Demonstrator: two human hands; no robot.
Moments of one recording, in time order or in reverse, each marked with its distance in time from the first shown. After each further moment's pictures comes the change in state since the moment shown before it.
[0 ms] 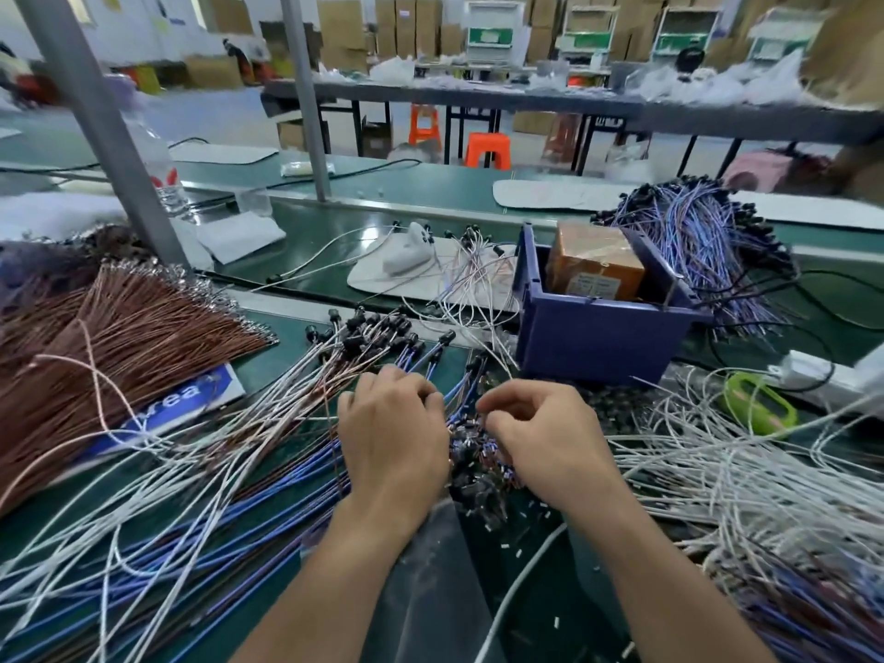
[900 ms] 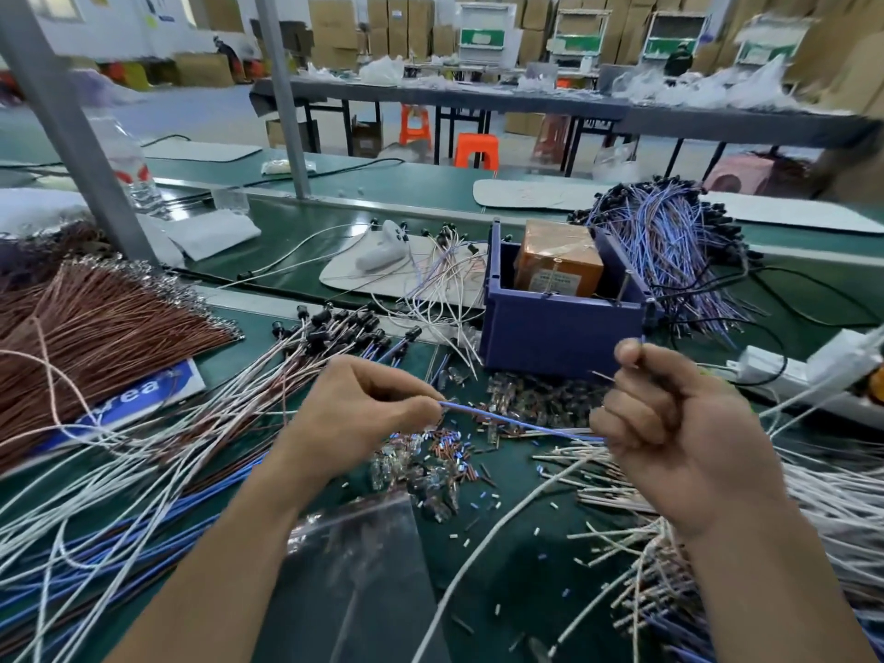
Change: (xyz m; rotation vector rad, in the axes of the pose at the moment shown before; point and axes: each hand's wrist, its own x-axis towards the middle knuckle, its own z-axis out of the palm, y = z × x) left_hand 0.013 -0.005 -0.038 -0.823 -0.536 0.074; right_hand -0.017 0.015 -0.108 1.267 -0.096 0.125
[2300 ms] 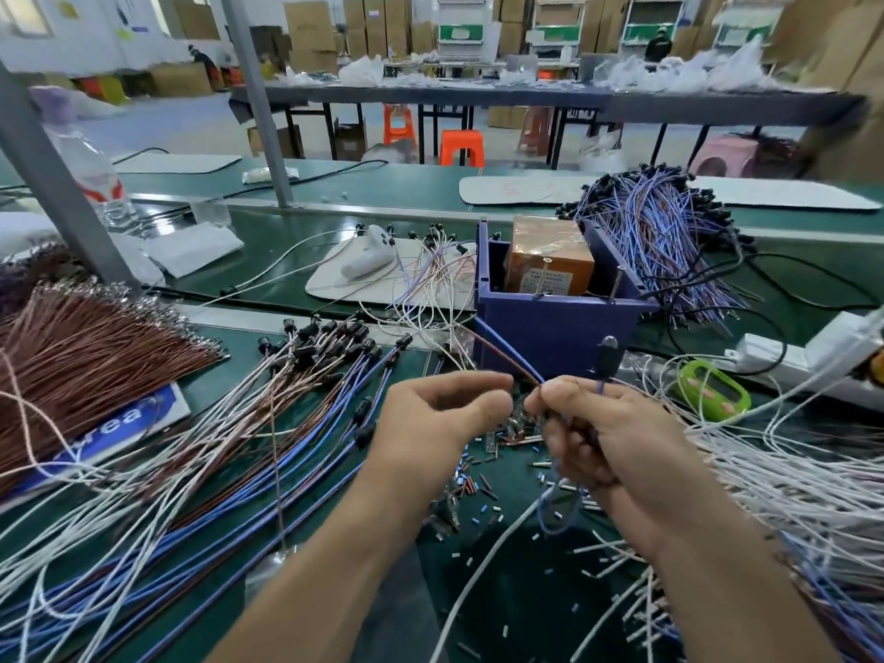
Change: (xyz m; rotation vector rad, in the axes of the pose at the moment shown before) left_hand 0.006 0.028 0.069 -0.336 0.080 -0.163; right_hand 0.004 0.028 0.011 -0.527 0.110 0.080
